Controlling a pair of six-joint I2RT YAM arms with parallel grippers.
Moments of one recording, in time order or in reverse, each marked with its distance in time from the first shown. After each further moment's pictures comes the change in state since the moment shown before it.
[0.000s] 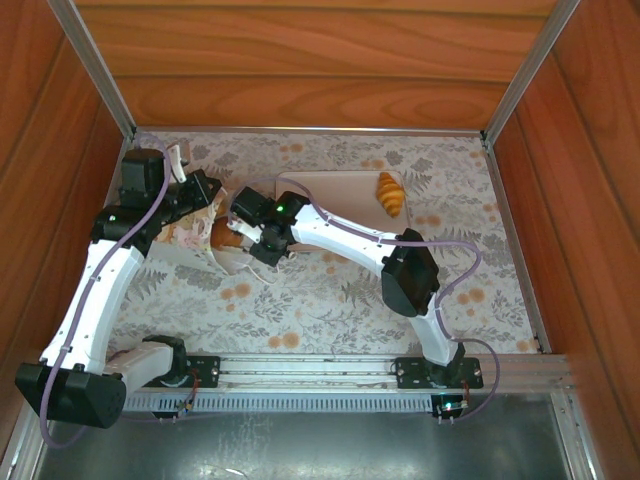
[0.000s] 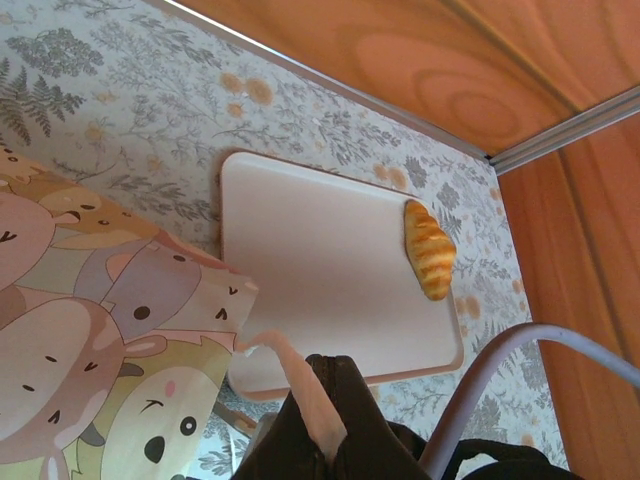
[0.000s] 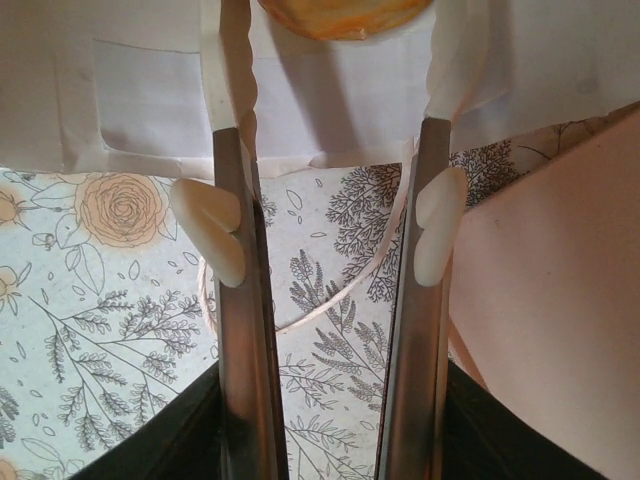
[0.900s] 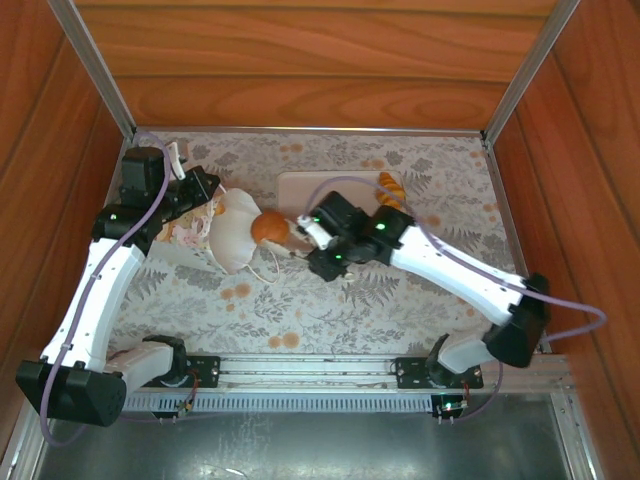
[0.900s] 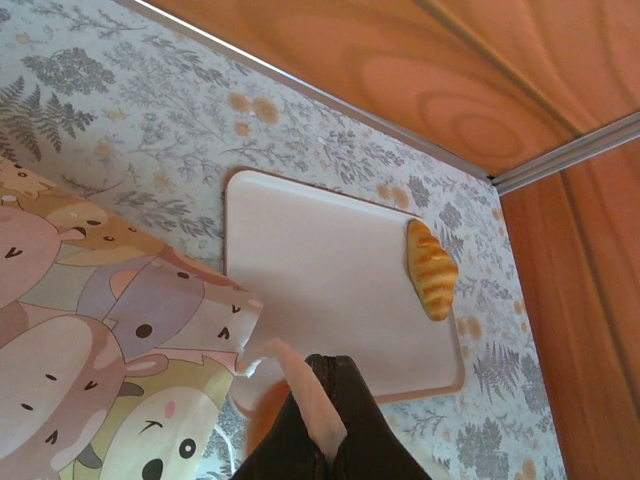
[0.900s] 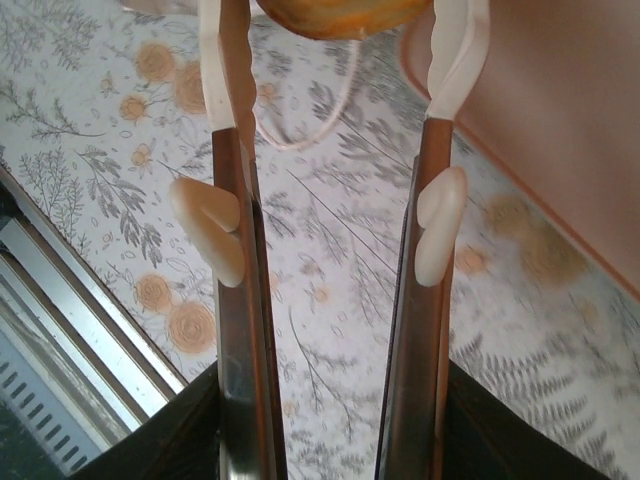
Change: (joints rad) left arm 0.000 0.011 0.000 0.036 -0.035 -0.027; right arm -0.097 -0.713 -0.575 0.021 -0.130 0.269
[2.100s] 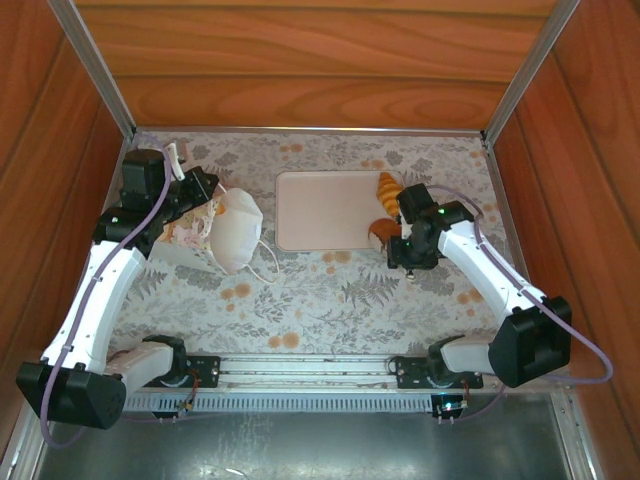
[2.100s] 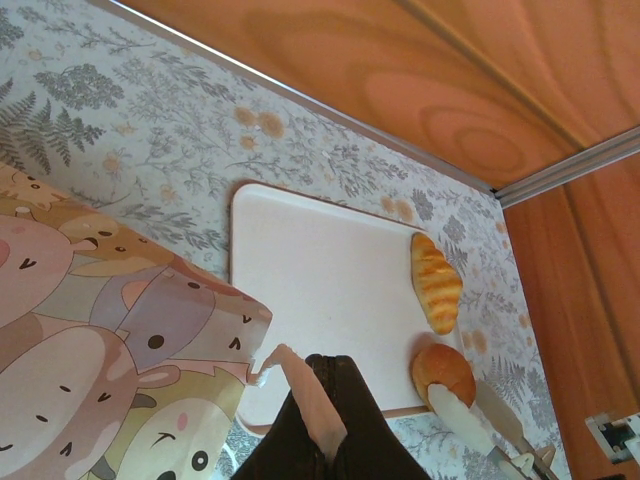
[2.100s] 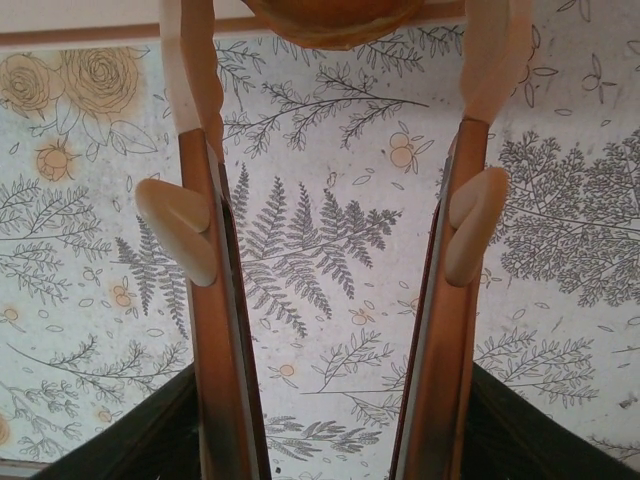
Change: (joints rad) left arm 0.000 -0.016 -0.032 0.041 -0.019 -0.007; right arm -0.566 -0.084 -0.274 -0.113 0.020 0.178
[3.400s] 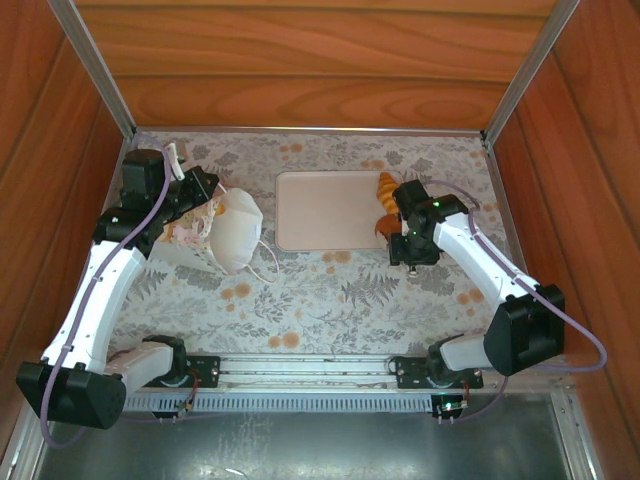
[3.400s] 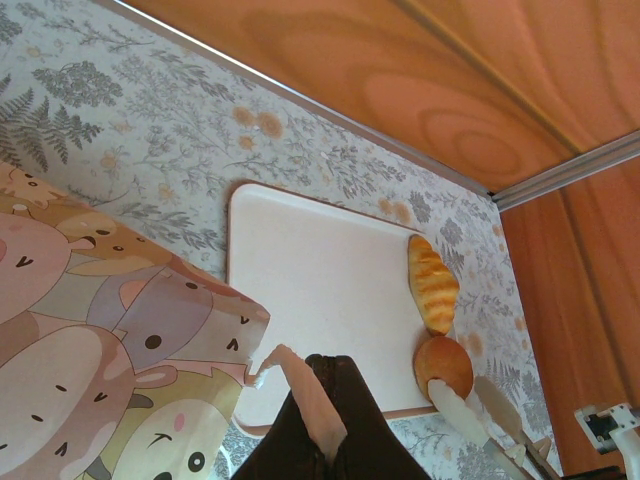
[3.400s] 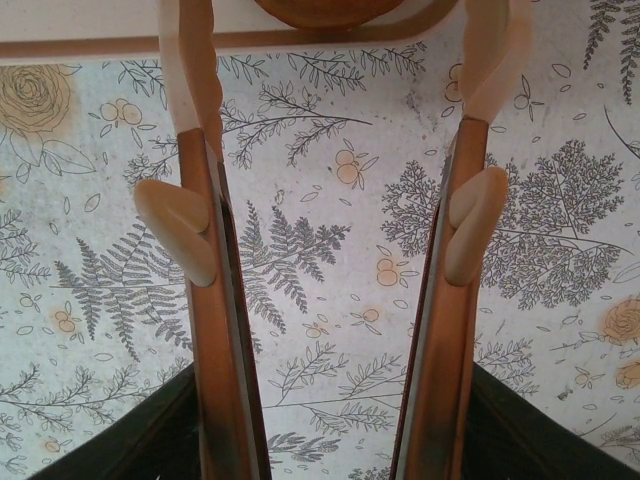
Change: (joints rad) left arm 0.000 0.000 -0.002 0.005 0.001 -0.015; right arm 0.000 0.063 0.043 -0.029 0.088 -0.009
